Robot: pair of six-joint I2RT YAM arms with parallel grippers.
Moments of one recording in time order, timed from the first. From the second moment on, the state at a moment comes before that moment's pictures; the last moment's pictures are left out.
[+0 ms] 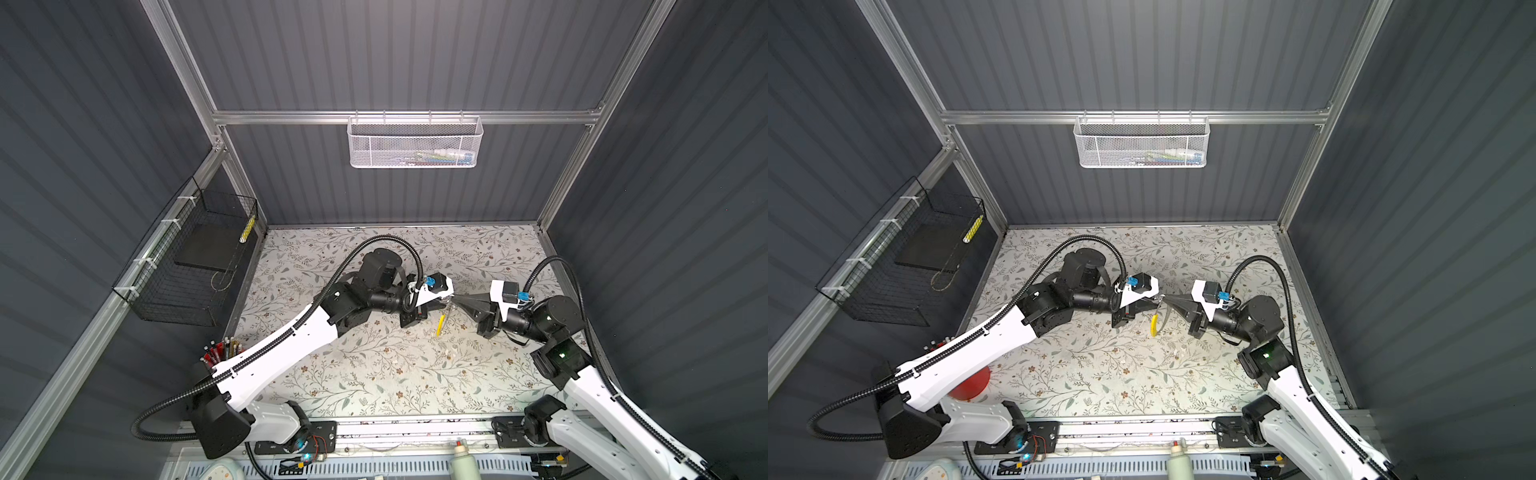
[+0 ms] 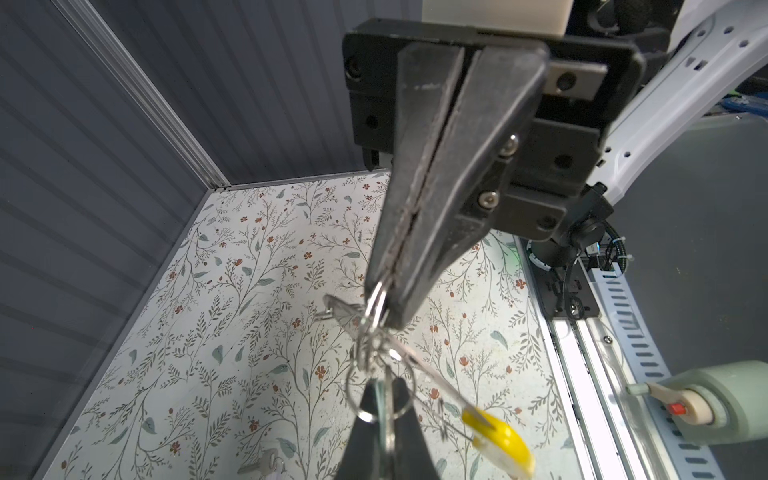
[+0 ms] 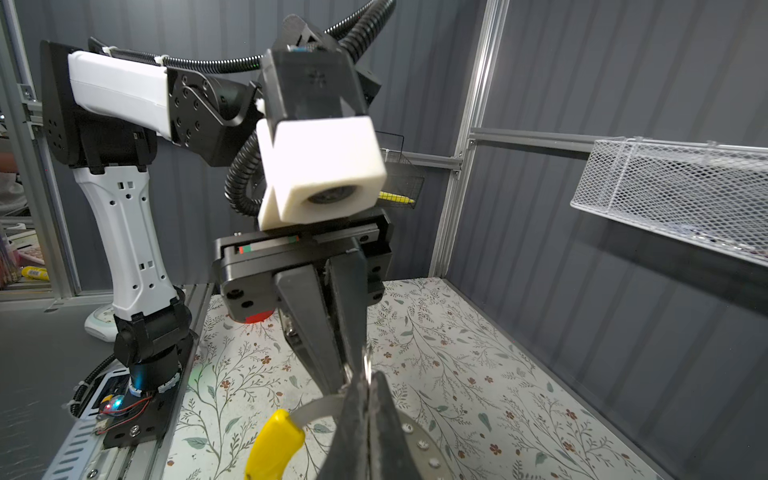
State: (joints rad) left arm -0.88 1.35 1.32 -0.48 0.52 0.51; right arm 0.44 0.75 0.57 0.36 -0.79 -0.03
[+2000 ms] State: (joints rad) left arm -0.90 1.68 1.60 -0.89 0.26 0.77; right arm 0.42 0.64 0.39 0.16 -0.51 -0.17
